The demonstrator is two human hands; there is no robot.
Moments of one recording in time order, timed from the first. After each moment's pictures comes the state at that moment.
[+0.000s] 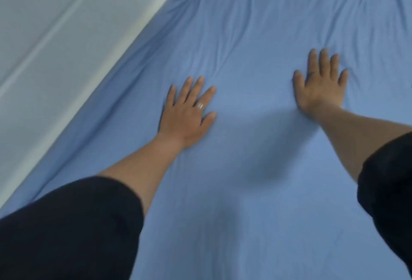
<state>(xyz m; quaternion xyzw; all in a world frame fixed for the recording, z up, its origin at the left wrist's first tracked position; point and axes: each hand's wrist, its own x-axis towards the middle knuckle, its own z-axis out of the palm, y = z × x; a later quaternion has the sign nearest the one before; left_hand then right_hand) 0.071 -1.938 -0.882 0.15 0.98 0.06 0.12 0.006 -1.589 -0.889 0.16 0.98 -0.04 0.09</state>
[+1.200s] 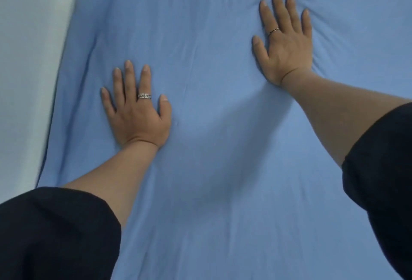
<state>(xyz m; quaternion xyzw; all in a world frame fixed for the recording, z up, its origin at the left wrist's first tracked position) 0.354 -2.198 -0.902 0.08 0.99 0.08 0.03 0.326 -1.856 -0.893 0.10 0.99 0.00 0.06</state>
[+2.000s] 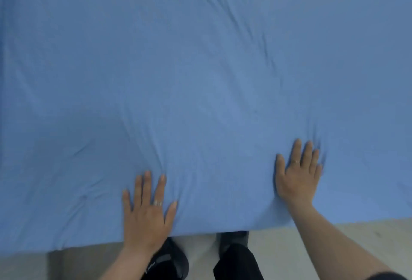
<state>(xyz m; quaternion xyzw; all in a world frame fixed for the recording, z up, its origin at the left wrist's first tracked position) 0.734 -2.216 -0.847 0.29 0.93 -0.02 0.23 0.888 -1.864 -0.865 0.55 0.81 -0.11 0.17</state>
